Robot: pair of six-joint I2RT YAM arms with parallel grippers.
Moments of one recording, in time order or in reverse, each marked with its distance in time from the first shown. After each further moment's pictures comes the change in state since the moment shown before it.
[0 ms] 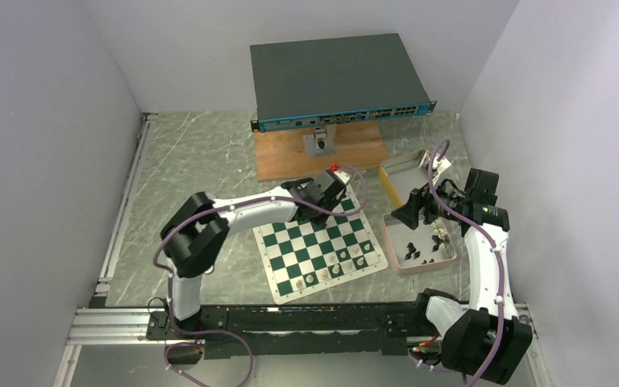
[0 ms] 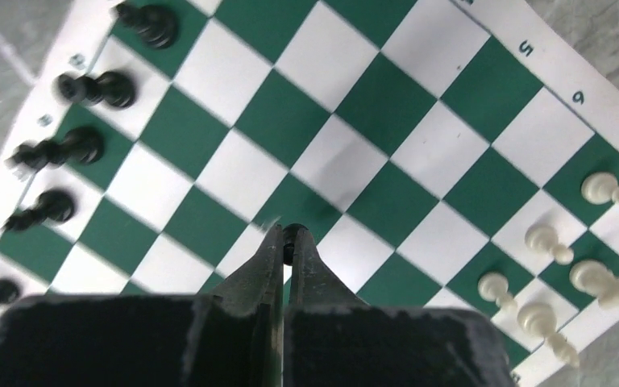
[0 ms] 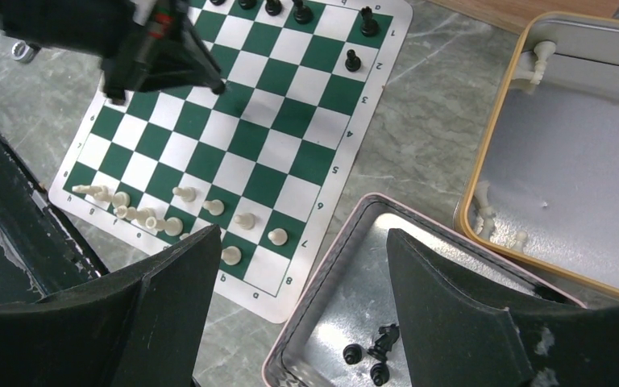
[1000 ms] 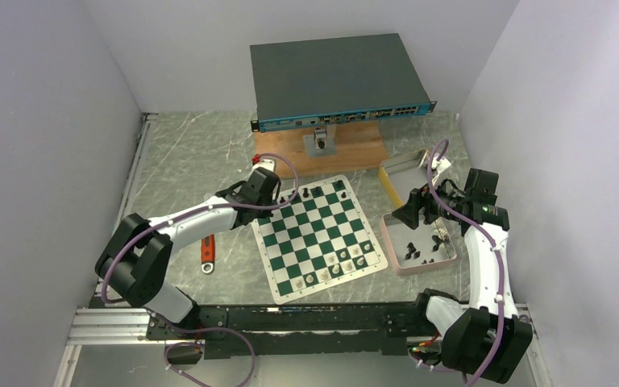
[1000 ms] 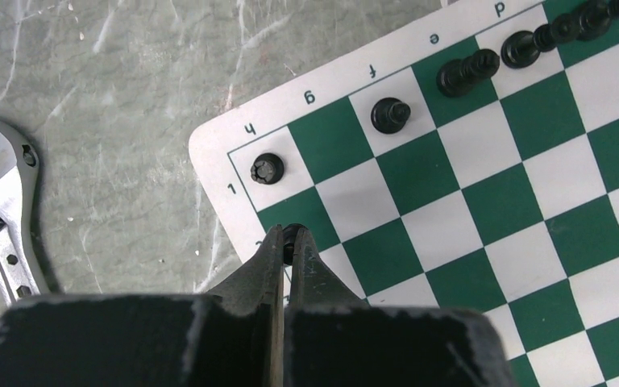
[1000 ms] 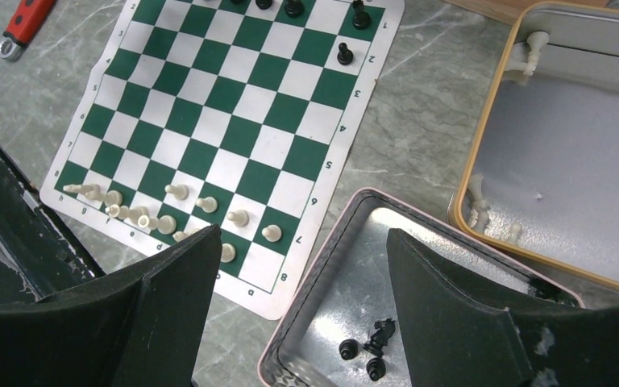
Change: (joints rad) left arm 0.286 -0.429 -0.508 0.170 -0.163 -0.134; right arm 0.000 0.006 0.000 0.000 0.023 0.000
